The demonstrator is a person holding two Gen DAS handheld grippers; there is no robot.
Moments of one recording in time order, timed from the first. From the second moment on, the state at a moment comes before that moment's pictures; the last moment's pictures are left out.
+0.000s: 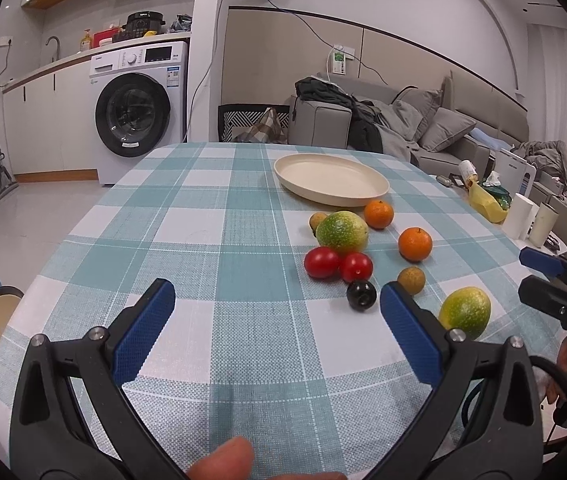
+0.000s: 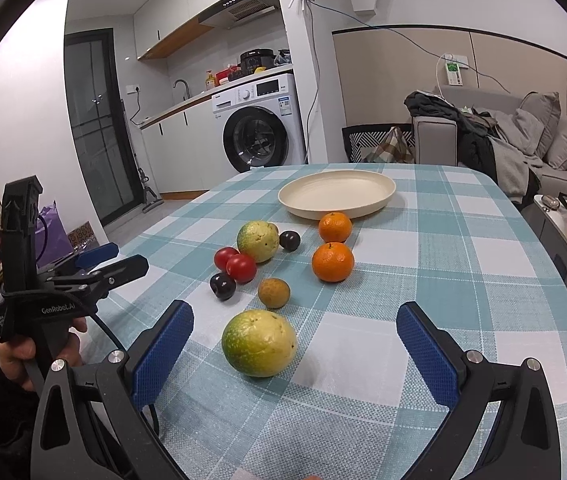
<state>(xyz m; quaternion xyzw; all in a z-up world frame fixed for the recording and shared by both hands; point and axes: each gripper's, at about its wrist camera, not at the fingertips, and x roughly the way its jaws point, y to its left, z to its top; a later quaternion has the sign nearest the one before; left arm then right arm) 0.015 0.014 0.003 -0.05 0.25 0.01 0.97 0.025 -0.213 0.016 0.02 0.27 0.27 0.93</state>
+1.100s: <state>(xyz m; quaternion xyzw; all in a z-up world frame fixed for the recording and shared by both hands) 0.043 -0.009 0.006 -0.02 0.29 -0.05 0.96 0.047 -0.169 -0.007 -0.04 0.37 0.29 0.88</state>
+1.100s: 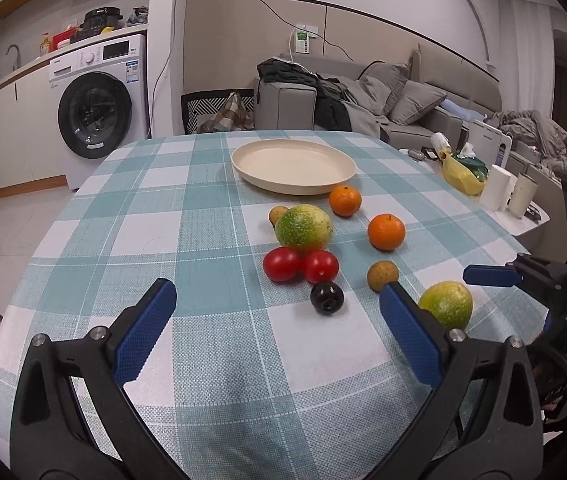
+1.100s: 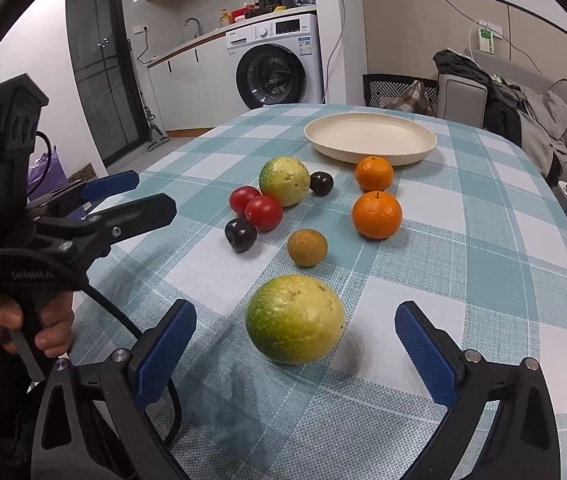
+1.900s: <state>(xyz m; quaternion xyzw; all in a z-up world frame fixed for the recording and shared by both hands) 0.094 -0.025 -0.026 -0.01 0.40 -0.09 0.91 0.052 -0.175 0.000 -0.03 0.37 0.27 0.89</state>
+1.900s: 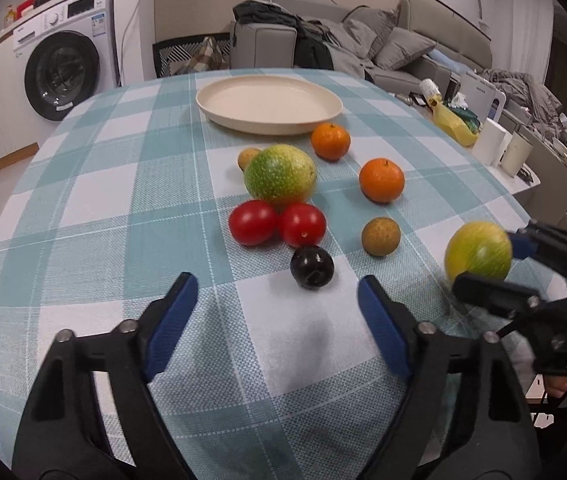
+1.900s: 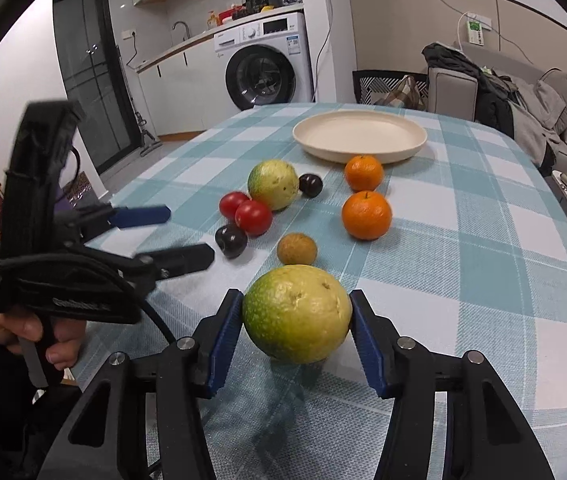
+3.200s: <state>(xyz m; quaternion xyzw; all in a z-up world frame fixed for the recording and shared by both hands) 0.092 -0.026 0.034 -0.03 0.32 -0.12 0.94 0.083 -0.197 0.037 0.00 0.33 0.26 0.91</state>
